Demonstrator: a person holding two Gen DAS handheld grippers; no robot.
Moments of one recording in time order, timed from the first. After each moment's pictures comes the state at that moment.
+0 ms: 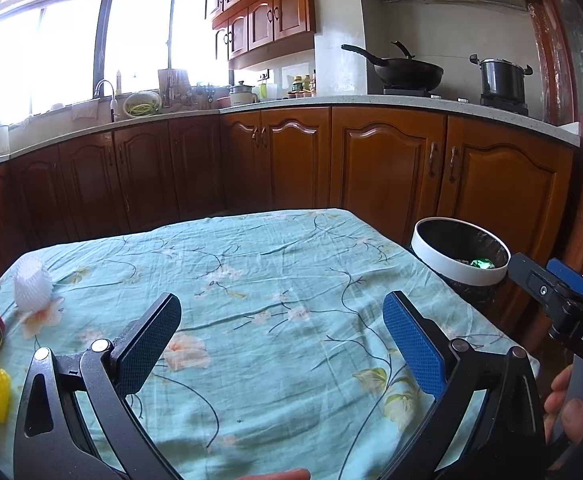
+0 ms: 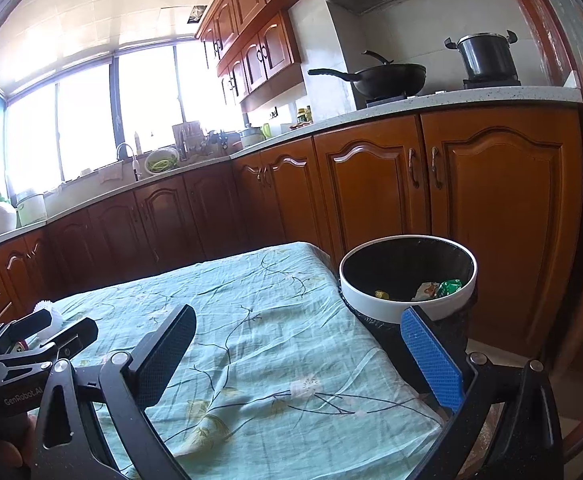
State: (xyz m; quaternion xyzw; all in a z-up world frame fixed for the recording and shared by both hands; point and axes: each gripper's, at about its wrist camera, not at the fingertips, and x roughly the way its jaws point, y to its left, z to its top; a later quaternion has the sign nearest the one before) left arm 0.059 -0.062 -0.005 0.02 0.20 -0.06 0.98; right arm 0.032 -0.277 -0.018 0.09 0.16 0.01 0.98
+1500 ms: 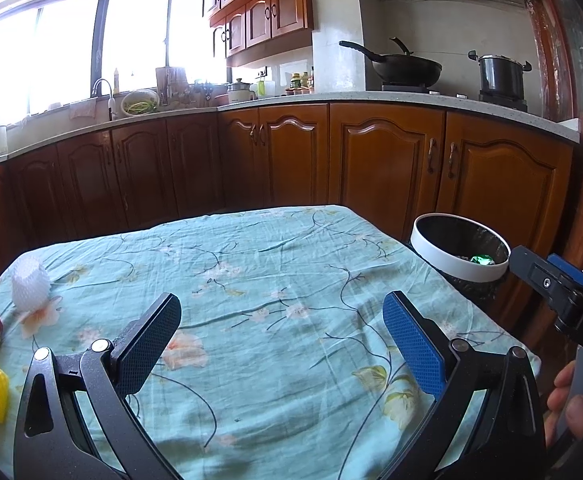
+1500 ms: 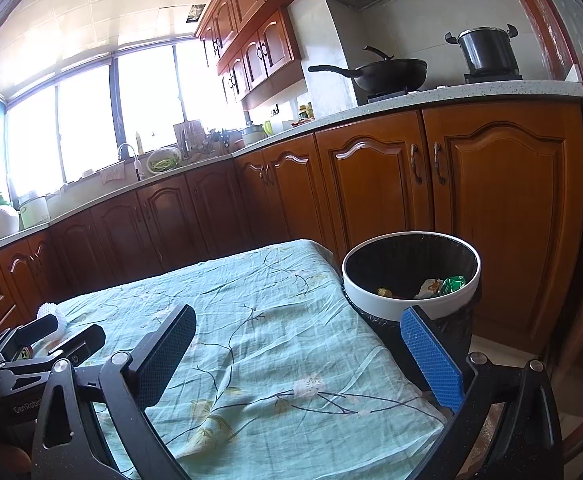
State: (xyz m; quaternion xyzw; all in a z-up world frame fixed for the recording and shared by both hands) left arm 0.059 -0.065 -0.007 0.02 0.20 -0.06 0.98; right arm 0.037 -0.279 -0.022 0.10 0.16 0.01 0.98
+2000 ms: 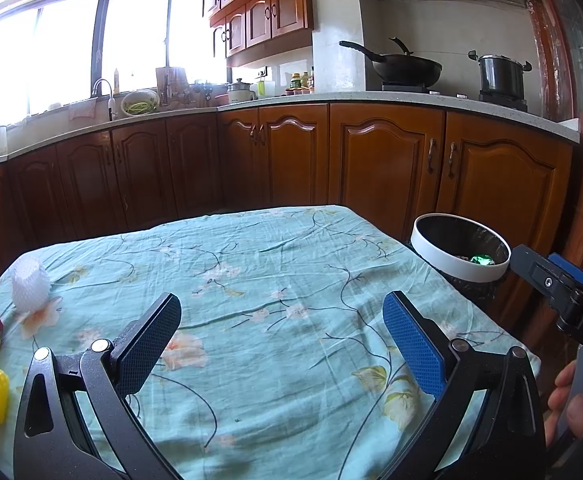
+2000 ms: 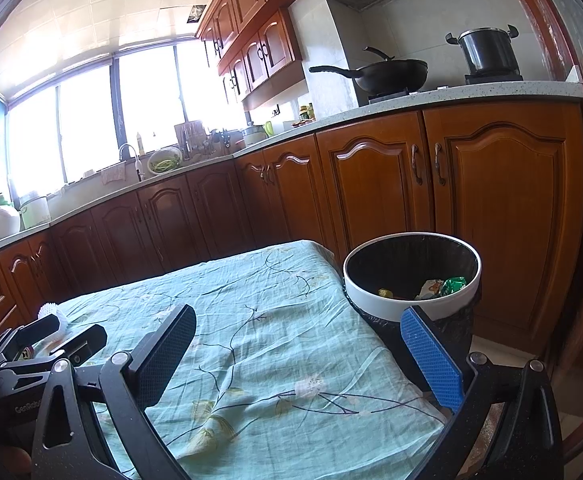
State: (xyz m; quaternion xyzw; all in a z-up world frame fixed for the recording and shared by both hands) left arm 0.060 -0.065 -0.008 0.02 0.21 -0.06 0.98; right arm 0.037 -0.279 -0.022 0.10 0.16 0.01 0.98
